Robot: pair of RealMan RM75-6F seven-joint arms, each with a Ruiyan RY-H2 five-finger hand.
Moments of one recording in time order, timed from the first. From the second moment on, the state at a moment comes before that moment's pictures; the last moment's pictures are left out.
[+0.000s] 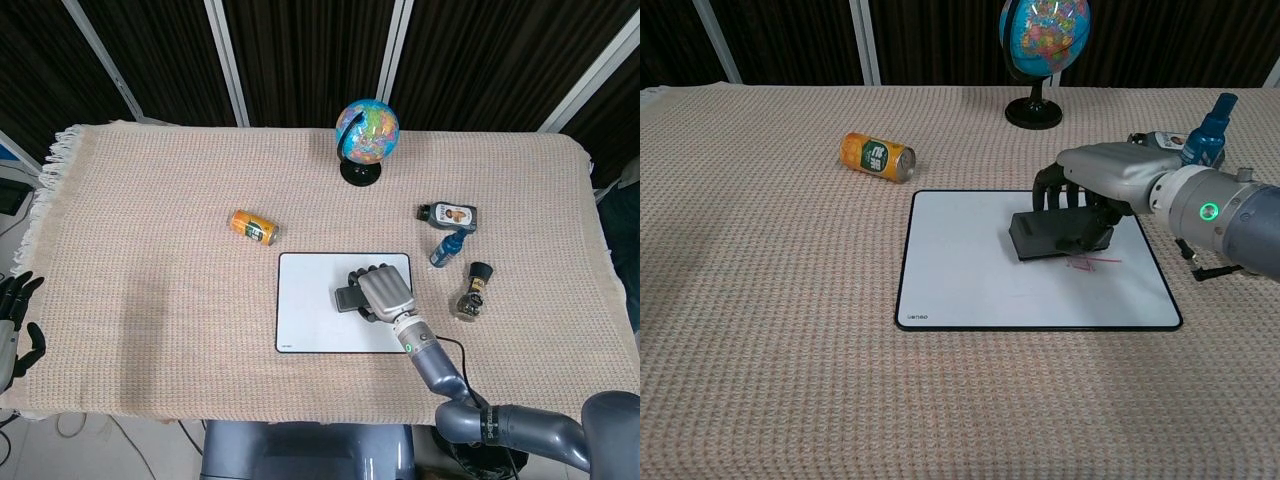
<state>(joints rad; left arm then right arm) -0.06 -1.11 -0.06 -1.67 1.46 1.50 0.01 0.75 -1.65 0.19 -1.46 -1.04 0.95 -0.51</state>
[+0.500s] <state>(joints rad) -0.06 -1.11 -0.06 -1.67 1.46 1.50 0.01 0.72 -1.61 0.13 -1.54 -1.06 0.96 -0.51</state>
